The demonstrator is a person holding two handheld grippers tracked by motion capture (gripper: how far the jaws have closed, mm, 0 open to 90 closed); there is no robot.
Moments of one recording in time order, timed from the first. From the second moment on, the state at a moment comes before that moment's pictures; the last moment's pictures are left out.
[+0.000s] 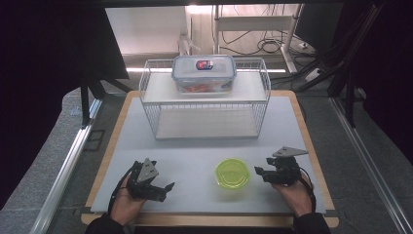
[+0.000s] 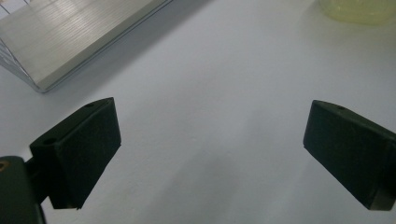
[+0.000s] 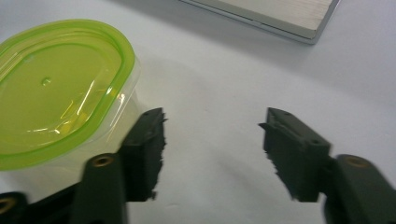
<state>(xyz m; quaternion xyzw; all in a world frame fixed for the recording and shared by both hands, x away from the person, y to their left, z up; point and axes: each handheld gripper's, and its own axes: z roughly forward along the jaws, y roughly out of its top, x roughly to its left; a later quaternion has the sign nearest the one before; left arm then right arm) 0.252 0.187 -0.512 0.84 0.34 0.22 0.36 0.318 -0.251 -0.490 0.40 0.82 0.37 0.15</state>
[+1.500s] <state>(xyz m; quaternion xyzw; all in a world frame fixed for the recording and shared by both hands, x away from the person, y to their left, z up) 0.250 0.181 -0.514 0.85 0.32 0.23 0.36 0.338 -0.233 -0.497 0.45 0.76 0.45 -0.08</state>
